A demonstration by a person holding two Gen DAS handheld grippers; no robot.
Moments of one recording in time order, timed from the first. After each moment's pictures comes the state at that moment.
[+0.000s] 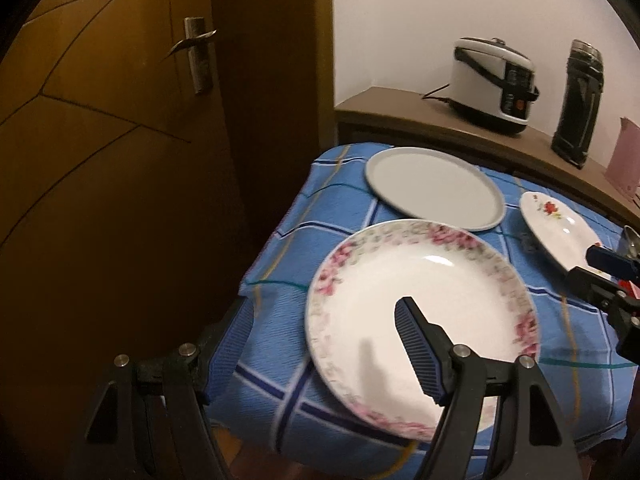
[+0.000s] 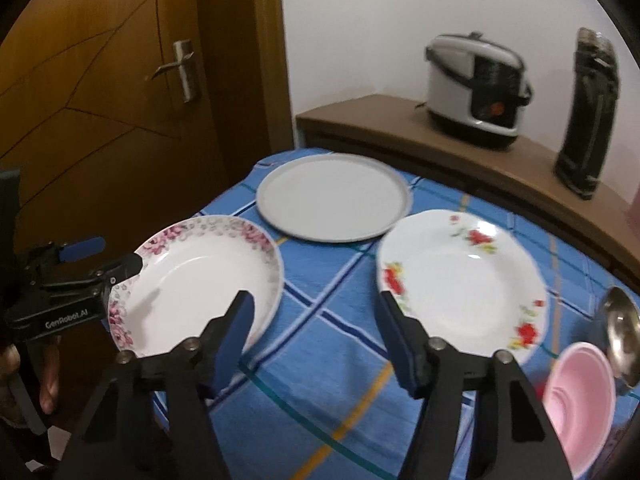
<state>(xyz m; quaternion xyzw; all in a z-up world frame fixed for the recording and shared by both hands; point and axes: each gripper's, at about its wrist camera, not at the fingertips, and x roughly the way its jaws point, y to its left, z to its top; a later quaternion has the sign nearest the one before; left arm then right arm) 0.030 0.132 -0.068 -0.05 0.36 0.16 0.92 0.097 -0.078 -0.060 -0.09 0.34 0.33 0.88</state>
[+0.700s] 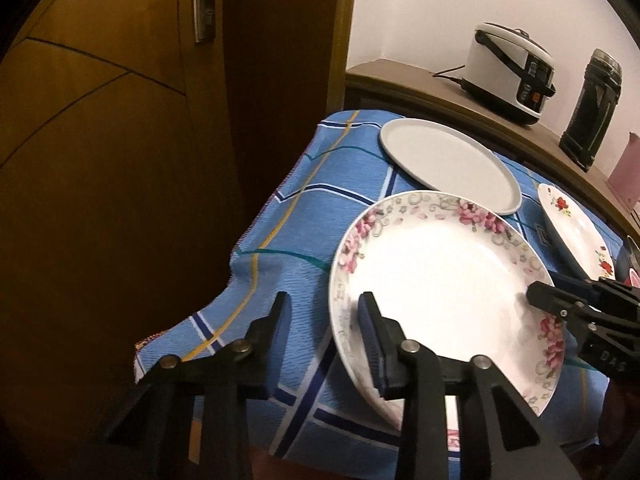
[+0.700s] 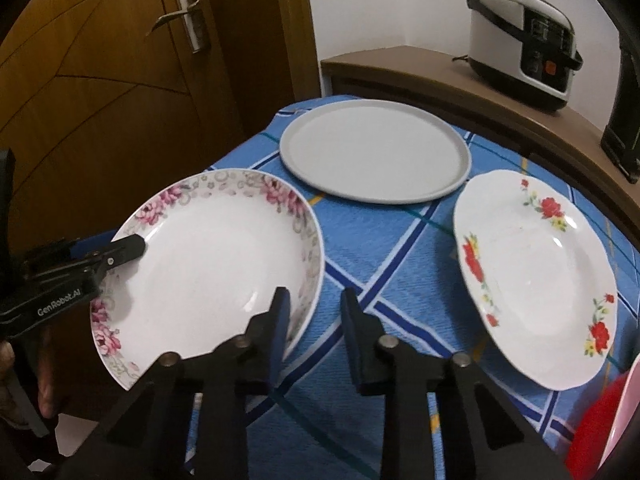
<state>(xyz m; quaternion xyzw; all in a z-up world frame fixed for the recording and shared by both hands) 0.041 0.155 -0.093 -0.10 0.40 0.13 0.90 0.118 -0.041 -0.095 -0.10 0.40 0.35 0.84</state>
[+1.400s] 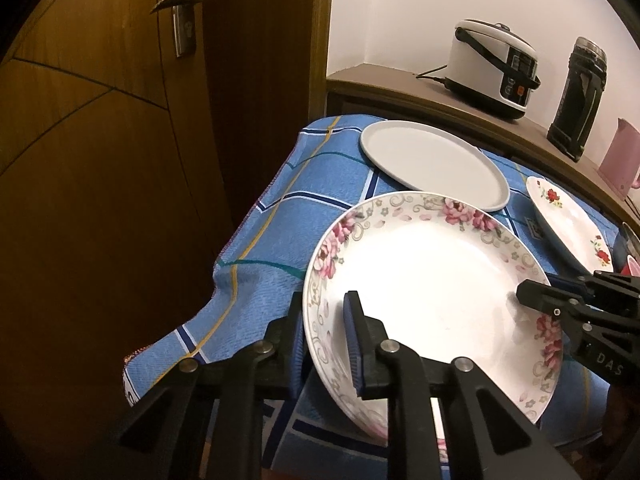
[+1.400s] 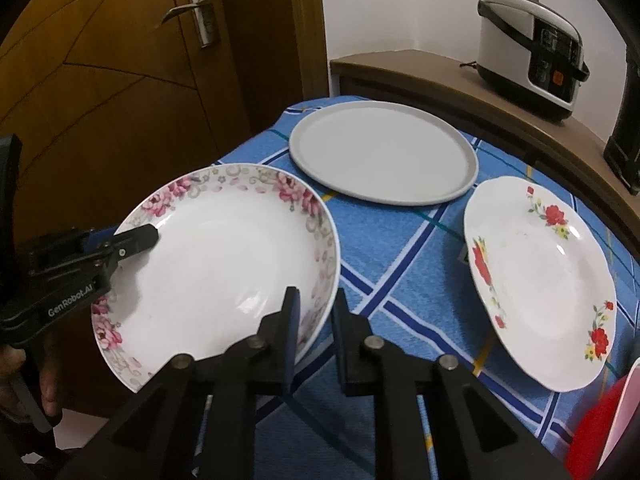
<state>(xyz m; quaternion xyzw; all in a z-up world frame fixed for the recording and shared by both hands) 0.047 0.146 -0.095 -0.08 0.38 0.11 0.91 0.110 -0.036 -0.095 -0.12 0.39 0.35 0.84</state>
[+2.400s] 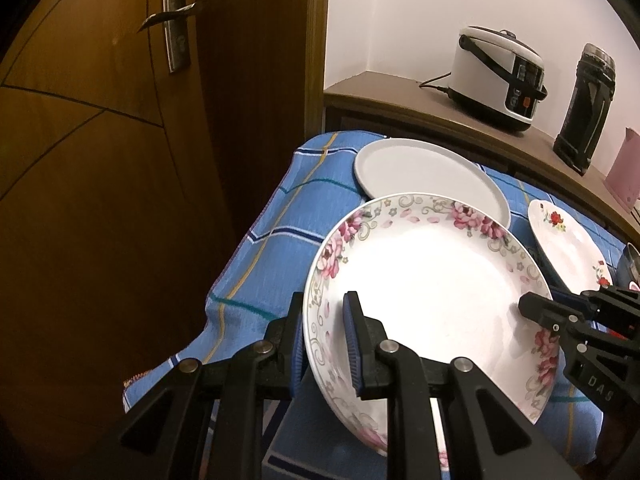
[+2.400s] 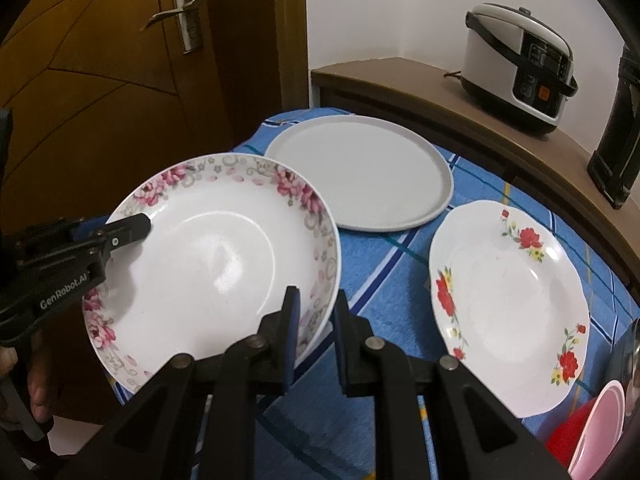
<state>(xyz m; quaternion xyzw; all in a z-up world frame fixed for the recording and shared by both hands) 0.075 0.140 -0.077 -0.08 0.38 0.13 0.91 0.125 -0.037 -0.081 -0.13 0.39 0.32 0.85</state>
